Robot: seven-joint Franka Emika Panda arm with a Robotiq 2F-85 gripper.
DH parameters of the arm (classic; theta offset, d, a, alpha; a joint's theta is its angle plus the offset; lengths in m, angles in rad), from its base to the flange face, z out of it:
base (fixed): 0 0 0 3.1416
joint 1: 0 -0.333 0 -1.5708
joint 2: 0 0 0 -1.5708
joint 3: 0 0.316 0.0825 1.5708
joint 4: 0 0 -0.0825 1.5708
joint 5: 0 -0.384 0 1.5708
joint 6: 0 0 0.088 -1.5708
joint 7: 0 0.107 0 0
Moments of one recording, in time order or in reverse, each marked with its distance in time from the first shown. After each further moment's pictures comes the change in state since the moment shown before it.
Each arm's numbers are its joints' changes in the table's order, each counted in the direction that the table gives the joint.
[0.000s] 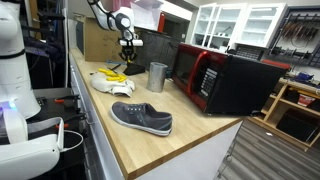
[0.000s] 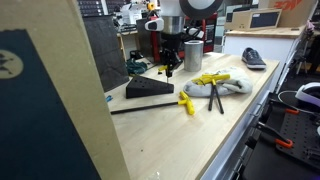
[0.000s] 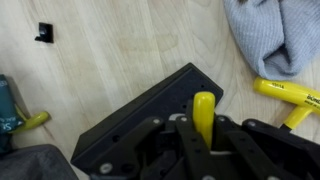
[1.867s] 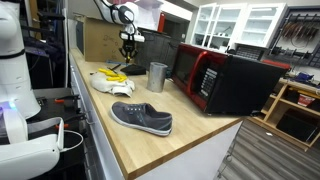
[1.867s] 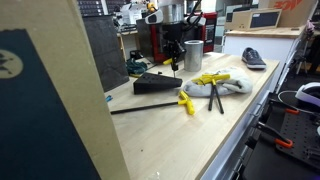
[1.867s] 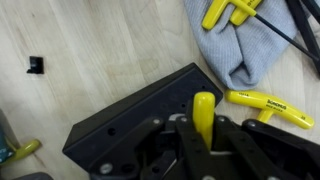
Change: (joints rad) arm 0.015 0.021 0.000 0.090 -0.052 0.257 -0.008
